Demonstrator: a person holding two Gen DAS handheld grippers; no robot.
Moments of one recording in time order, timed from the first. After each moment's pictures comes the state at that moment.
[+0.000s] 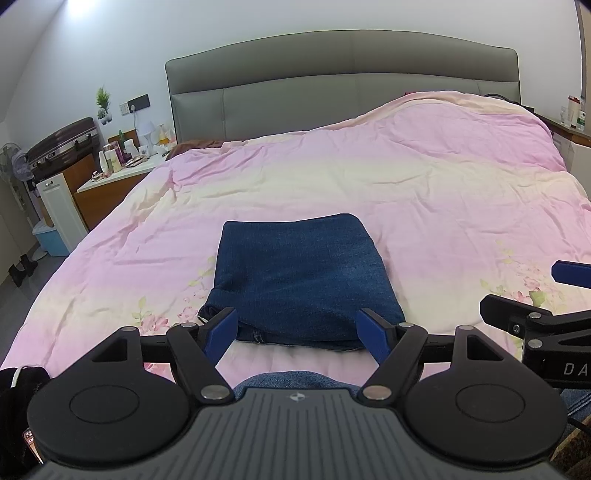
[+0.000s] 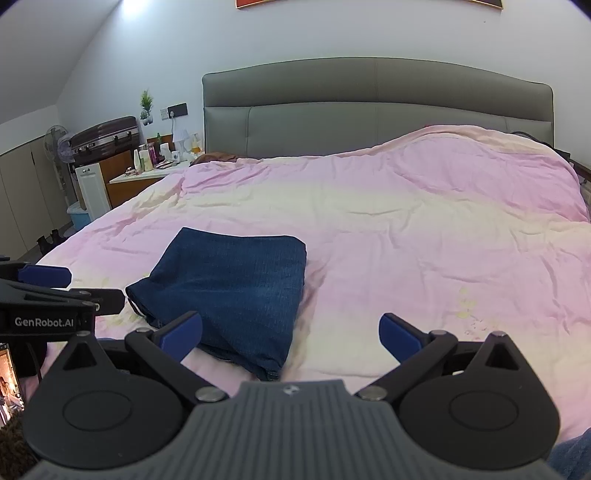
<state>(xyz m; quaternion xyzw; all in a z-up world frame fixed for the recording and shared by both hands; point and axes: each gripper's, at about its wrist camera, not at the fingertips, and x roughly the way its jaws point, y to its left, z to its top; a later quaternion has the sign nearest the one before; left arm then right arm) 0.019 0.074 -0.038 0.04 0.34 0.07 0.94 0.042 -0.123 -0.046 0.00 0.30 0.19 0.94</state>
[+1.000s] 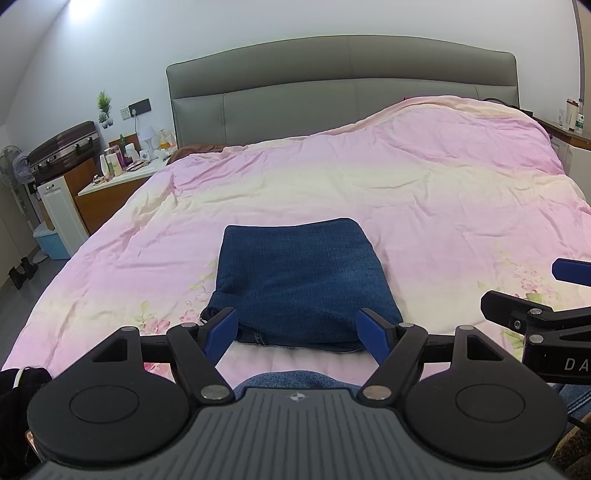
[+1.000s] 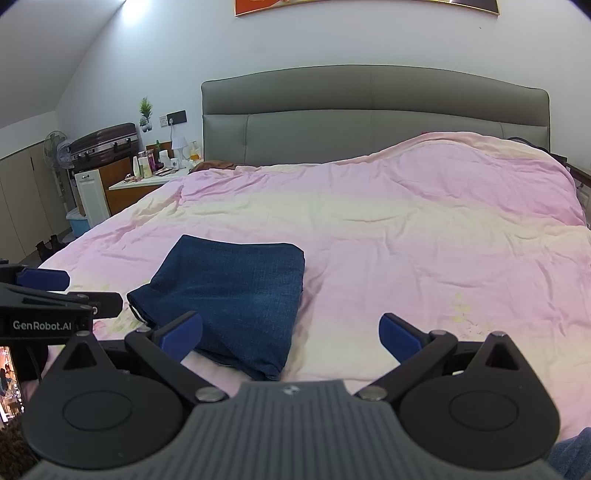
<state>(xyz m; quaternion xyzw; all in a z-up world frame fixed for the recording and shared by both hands) 0.013 0.074 -0.033 0.05 0.33 0.07 0.94 0.035 -0.125 -0.041 0.00 0.28 0.18 0.94</state>
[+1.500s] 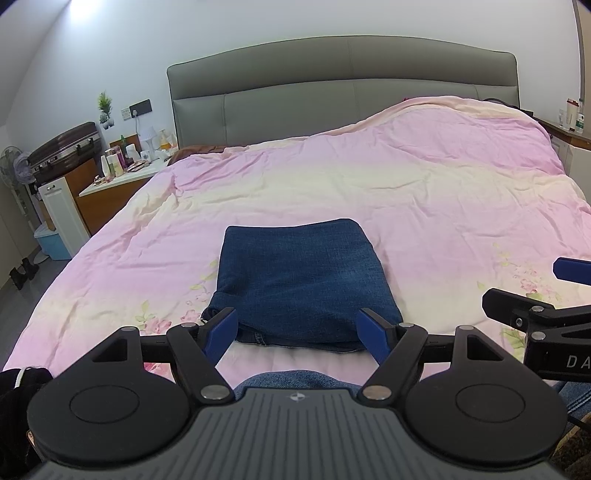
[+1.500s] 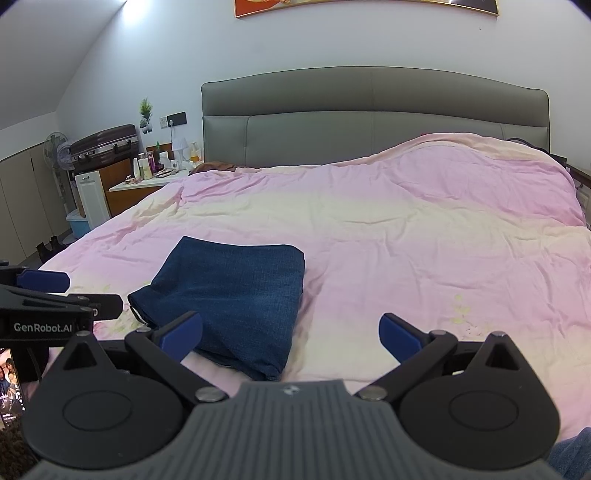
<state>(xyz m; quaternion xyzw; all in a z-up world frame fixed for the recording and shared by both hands) 0.013 0.074 -0.033 0.05 0.33 0.07 0.94 0.034 -0.126 -0.041 0.01 0.28 0.18 0.94</state>
